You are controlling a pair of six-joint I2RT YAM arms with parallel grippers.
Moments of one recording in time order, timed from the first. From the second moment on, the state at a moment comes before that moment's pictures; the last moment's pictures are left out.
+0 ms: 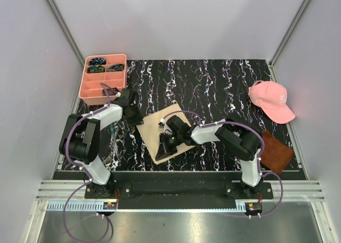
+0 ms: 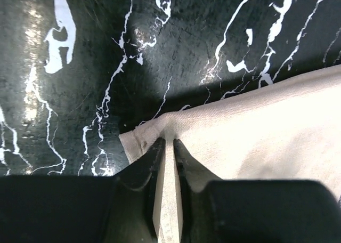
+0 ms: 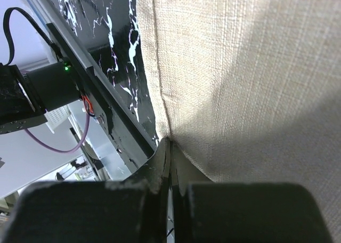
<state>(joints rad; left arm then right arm) -0.25 1.68 0.96 -0.38 0.07 -0.66 0.92 1.97 0.97 0.14 -0.64 0.86</state>
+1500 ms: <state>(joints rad) -0.26 1.62 1.04 -0.49 0.04 -0.60 0.37 1.67 0.80 -0.20 -0.40 0.71</state>
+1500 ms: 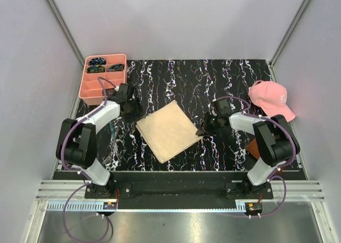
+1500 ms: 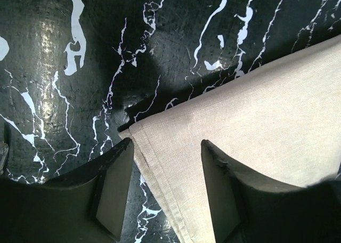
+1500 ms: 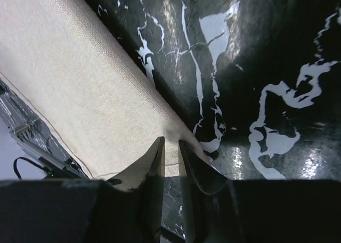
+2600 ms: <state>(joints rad) -0.33 1.66 0.89 -0.24 0.37 -0.66 0.34 1.58 0.81 -0.39 -0.34 0.56</state>
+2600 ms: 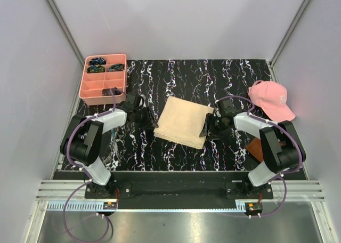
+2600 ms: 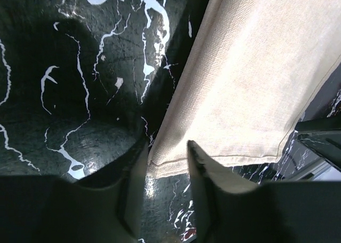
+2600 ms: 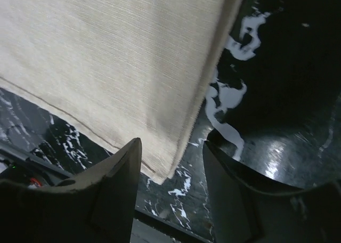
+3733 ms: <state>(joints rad) -0.41 1.49 0.62 -0.06 0.43 -0.87 0.35 1.38 0.73 -0.52 -0.24 0.66</state>
